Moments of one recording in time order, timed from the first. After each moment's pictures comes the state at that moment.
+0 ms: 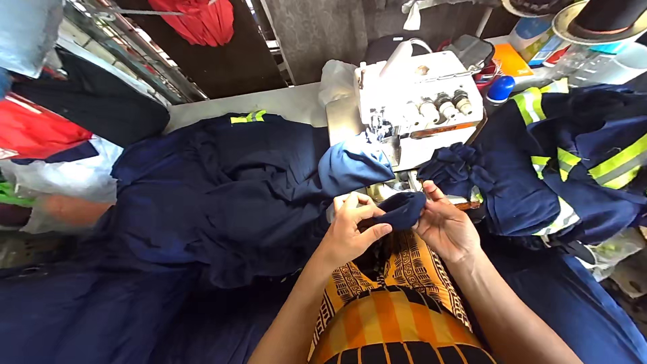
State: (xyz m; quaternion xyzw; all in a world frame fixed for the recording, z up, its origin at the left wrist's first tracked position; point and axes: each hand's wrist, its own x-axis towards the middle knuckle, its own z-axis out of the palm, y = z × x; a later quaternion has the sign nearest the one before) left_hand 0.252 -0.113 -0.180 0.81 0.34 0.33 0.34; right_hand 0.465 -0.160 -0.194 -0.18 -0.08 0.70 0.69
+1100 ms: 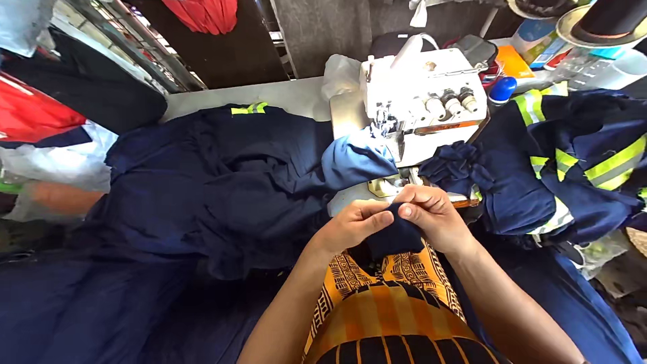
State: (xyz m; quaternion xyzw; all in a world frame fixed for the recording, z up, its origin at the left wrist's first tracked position) left_hand 0.251 -0.104 -0.168 0.68 0.12 0.33 0.65; right_hand 0.450 -0.149 -0.165 -0.24 -0.60 0.50 0.58
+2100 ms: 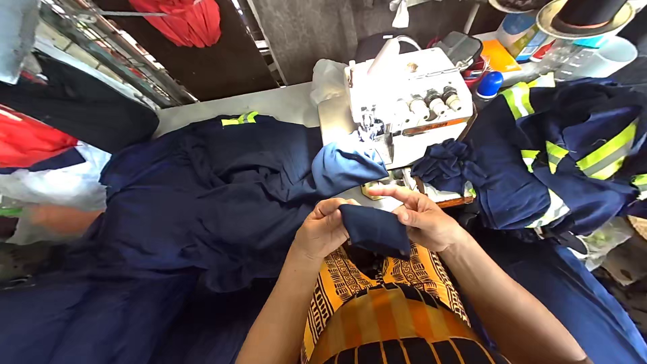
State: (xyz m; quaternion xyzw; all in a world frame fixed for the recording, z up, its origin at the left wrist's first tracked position) left_hand 0.233 -0.097 -0.185 0.45 -0.03 0.38 0.81; right_hand 0.465 -0.144 -0.185 -0.16 -0.45 0.73 0.49
